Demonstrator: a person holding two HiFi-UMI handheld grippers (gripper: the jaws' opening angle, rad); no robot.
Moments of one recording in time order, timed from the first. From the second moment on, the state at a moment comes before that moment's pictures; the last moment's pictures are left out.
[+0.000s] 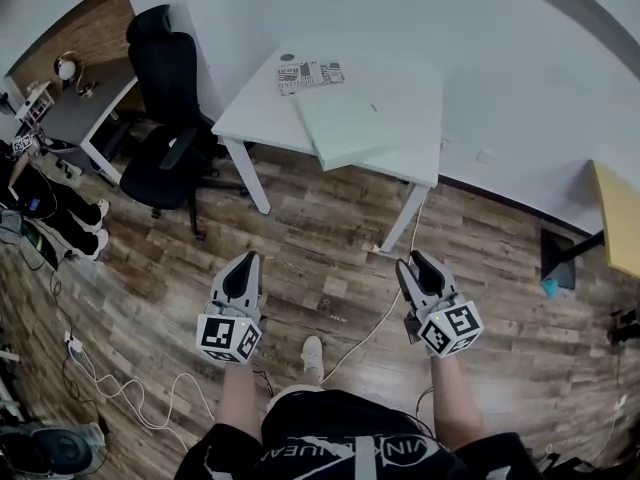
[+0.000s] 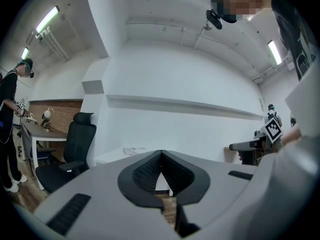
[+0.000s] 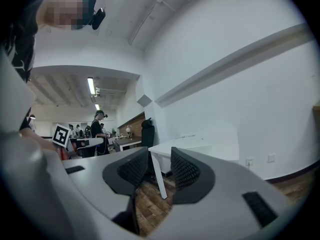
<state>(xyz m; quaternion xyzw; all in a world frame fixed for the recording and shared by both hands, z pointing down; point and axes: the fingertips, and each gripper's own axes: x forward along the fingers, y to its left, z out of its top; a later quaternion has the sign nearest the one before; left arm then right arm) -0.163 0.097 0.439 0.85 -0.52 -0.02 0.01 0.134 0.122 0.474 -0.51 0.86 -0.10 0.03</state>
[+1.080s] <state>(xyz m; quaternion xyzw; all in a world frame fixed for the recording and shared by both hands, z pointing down) -0.192 -0.072 0.475 0.88 -0.47 -0.02 0.04 0.085 -0.016 0.523 -0.55 0.80 -0.23 0.10</state>
